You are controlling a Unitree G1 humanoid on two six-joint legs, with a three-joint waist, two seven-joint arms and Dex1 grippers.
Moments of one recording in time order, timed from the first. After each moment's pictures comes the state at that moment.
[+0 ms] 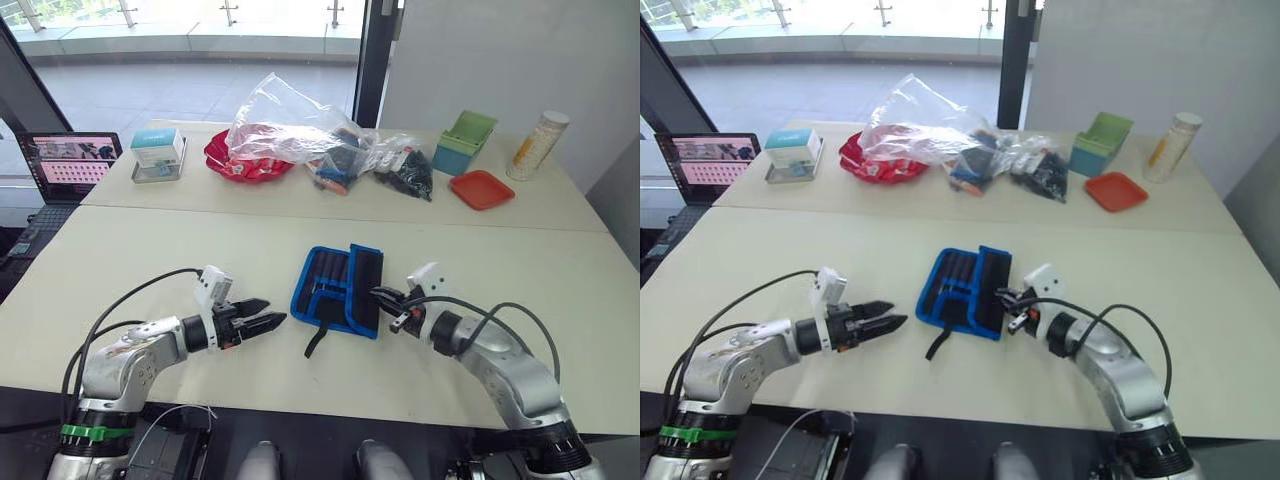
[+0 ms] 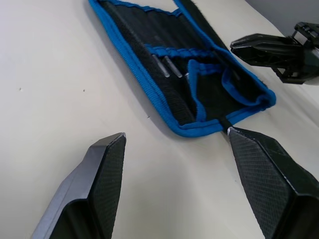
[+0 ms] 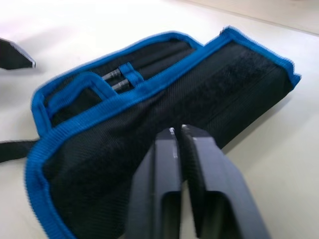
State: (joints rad) left arm -0.26 0.52 0.08 -0.07 -0.62 0.78 -0.81; right arm -0.22 -0.47 0.13 -0.19 0.34 0.47 0.52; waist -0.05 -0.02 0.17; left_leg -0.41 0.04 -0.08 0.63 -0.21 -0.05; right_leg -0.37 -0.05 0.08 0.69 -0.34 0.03
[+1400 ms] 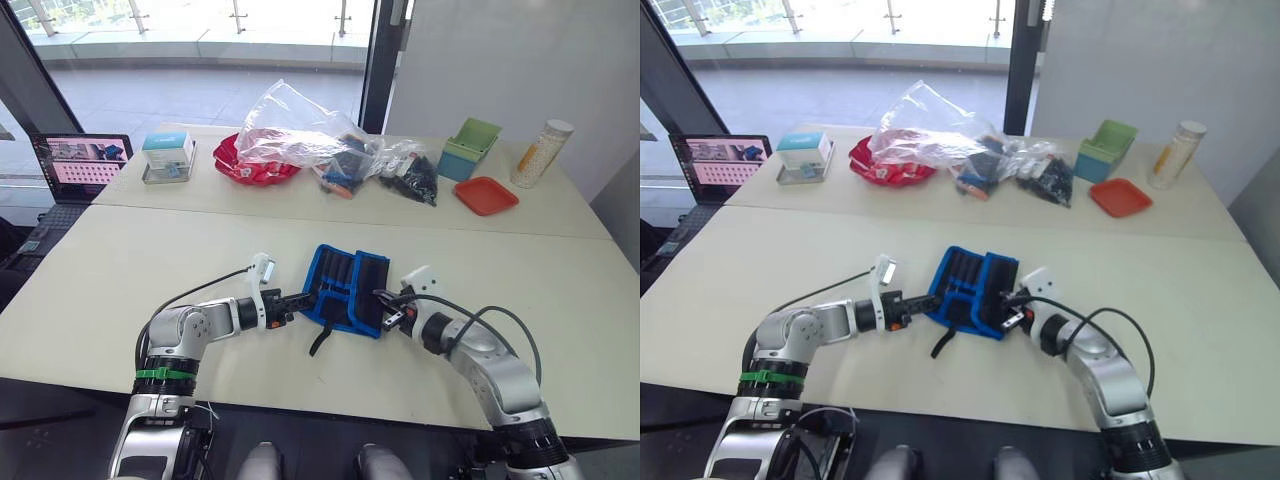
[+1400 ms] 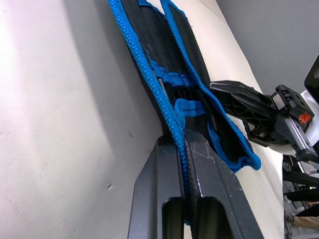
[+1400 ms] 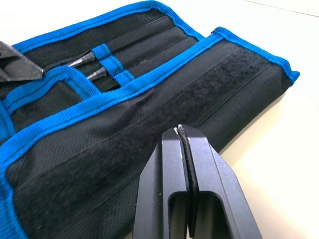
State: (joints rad) left arm -0.52 0.32 0.09 0.20 -0.66 1.05 -0.73; right arm -0.20 -0.38 0.09 -0.21 0.27 0.53 0.48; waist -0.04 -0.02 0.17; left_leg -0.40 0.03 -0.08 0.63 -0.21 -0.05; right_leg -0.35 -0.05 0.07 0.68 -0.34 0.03
